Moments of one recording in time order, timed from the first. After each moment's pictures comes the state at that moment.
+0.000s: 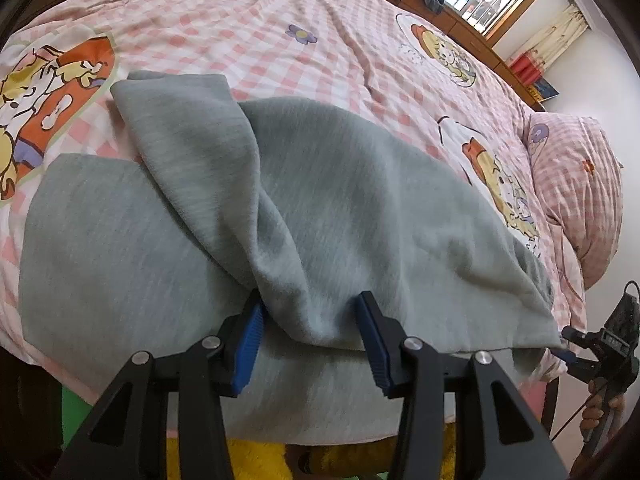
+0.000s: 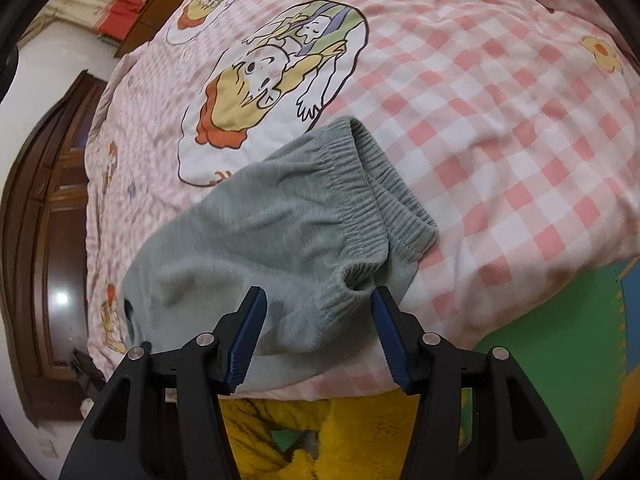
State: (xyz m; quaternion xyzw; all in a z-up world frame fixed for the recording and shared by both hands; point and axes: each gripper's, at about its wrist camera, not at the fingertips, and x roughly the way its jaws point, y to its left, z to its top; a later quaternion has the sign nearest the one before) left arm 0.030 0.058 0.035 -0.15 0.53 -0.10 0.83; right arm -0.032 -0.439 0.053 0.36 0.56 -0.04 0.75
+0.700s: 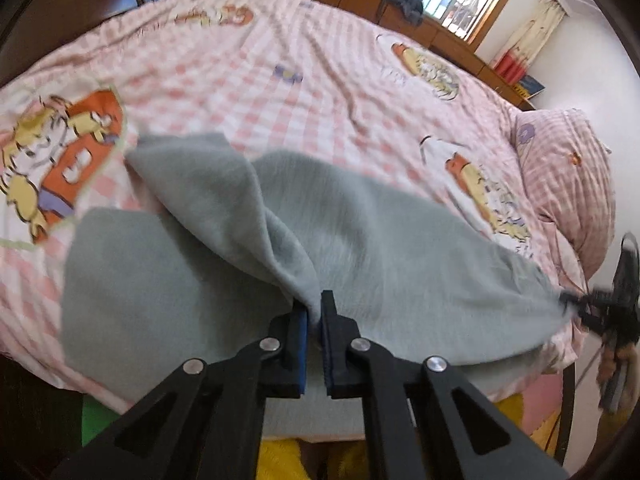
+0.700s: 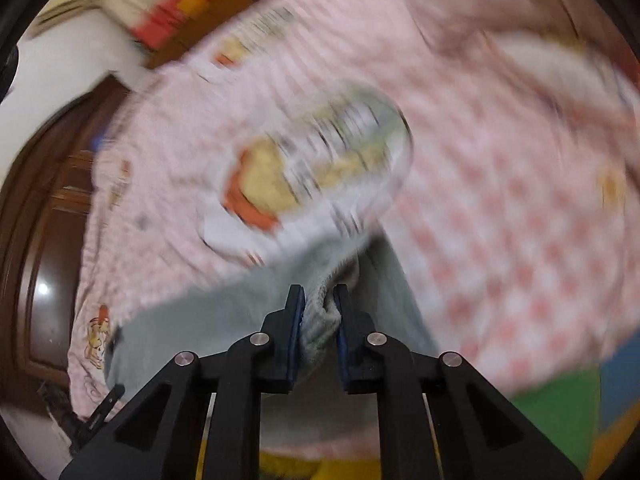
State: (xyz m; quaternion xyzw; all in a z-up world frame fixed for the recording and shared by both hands) left arm 0.015 0.064 0.076 -0.12 0.48 -0.10 0.86; right arm 0.015 -0.445 0.119 0.25 0.47 -0.04 0.84
